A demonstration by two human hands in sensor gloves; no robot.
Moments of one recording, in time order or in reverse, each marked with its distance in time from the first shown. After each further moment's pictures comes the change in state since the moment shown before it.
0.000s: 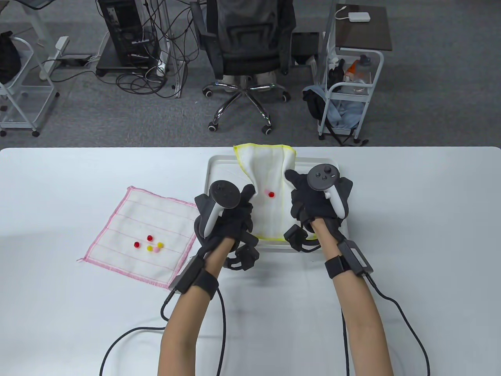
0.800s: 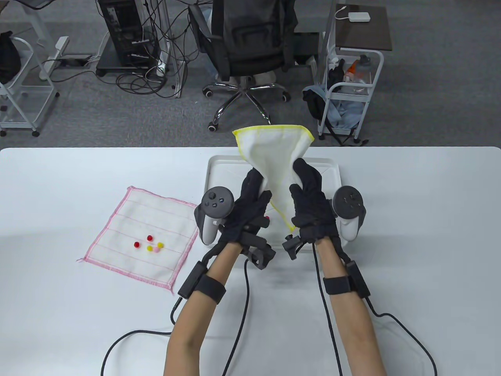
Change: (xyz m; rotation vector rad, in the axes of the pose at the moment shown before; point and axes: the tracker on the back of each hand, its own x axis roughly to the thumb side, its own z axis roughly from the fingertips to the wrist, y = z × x) left_hand 0.018 -0.006 0.031 0.059 -0.528 0.605; right_hand -0.001 -0.010 0.066 -0.150 -0.678 -0.564
